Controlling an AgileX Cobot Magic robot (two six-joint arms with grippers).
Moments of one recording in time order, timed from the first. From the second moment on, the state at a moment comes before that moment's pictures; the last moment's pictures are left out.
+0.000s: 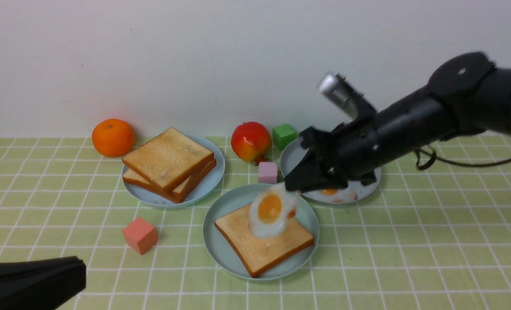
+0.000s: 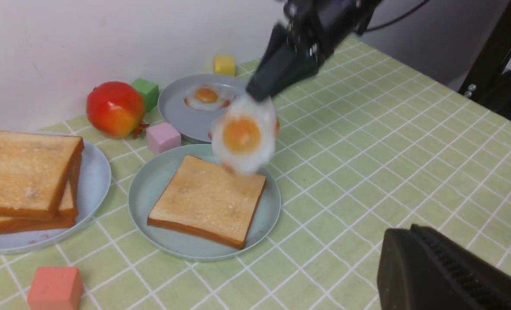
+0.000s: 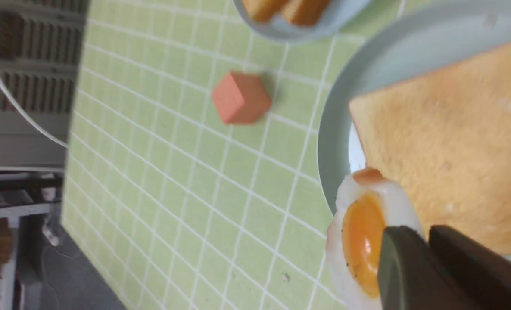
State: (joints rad) right arm 0.31 1.88 -1.36 1.01 0.88 -0.45; left arm -0.78 0.43 -0.58 0.01 0.49 -0.14
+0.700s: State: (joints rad) right arm 0.37 1.99 -1.29 1.13 0.61 -0.45; left arm -0.78 0.43 -0.58 0.02 0.51 -0.14
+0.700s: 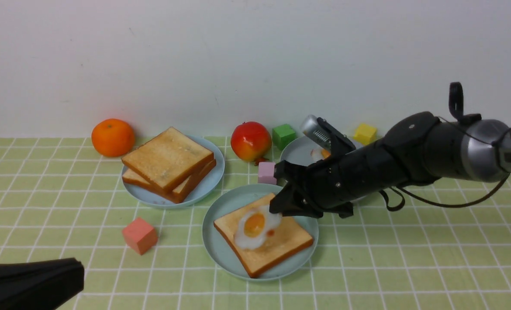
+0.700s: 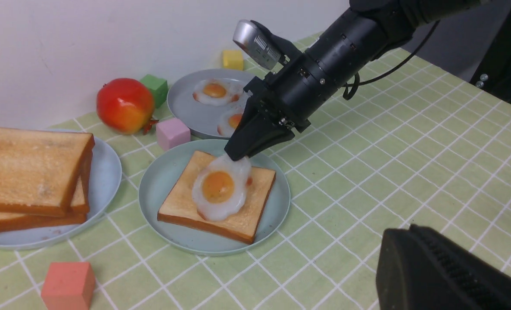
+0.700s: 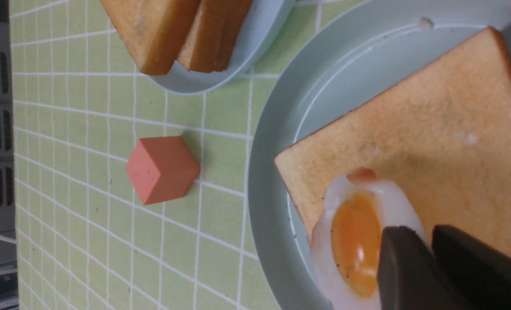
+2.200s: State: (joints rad) right arm 0.27 0.55 -0.97 0.31 1.04 -0.16; left arm -0.30 1.81 -1.45 -0.09 0.76 0.23
